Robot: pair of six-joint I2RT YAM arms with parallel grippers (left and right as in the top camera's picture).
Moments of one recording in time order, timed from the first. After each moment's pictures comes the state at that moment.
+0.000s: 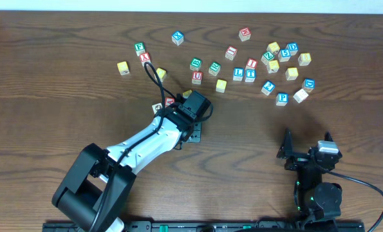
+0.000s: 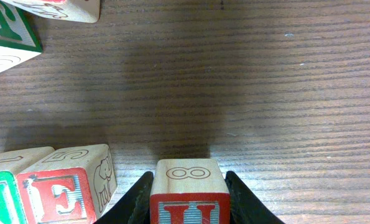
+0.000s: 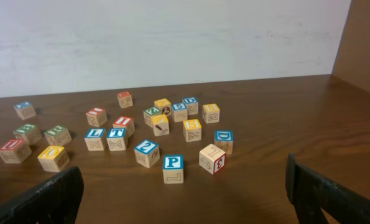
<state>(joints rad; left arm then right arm) -0.65 1.75 1.02 -0.57 -0.10 -0.56 0.14 0.02 0.01 -0.05 0.24 0.07</state>
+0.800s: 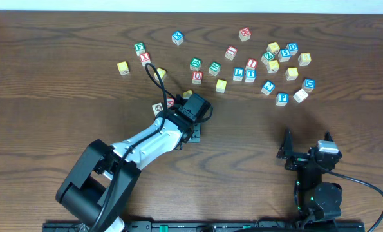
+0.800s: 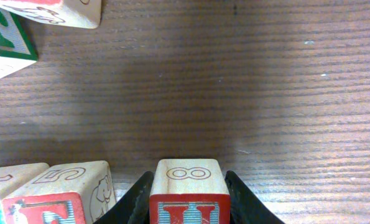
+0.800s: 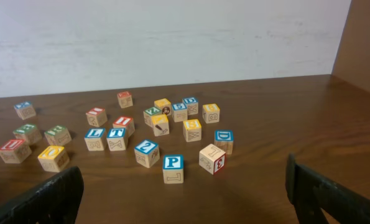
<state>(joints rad) -0.65 1.78 0.99 -0.50 -0.13 -0.56 0.14 0.02 0.01 -0.05 0.24 0.07</state>
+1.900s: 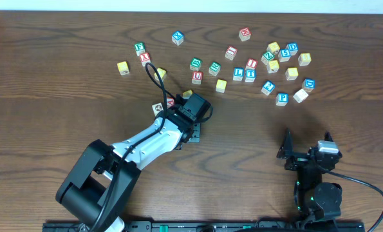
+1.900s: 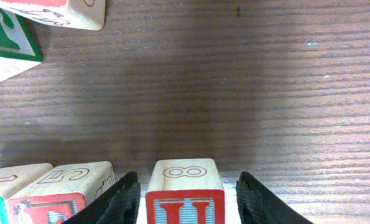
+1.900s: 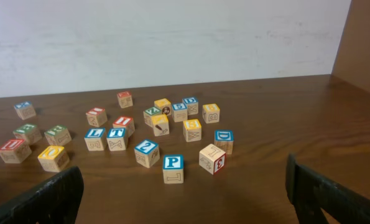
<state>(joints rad) -0.65 1.78 0.99 -0.51 -0.14 -0.56 0.14 0.02 0.01 -0.05 0.24 0.07</state>
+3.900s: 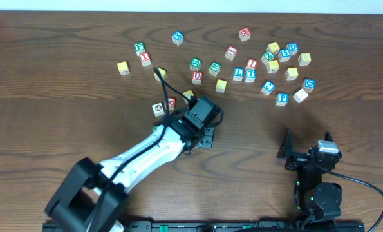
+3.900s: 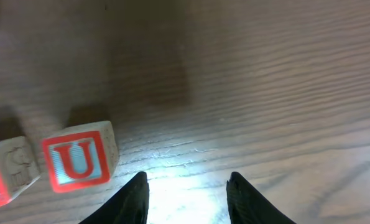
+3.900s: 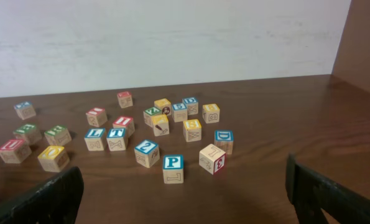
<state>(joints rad) -0.74 1.68 1.02 -0.53 -0.01 -0.56 0.14 0.02 0.01 -0.05 0.24 0.07</state>
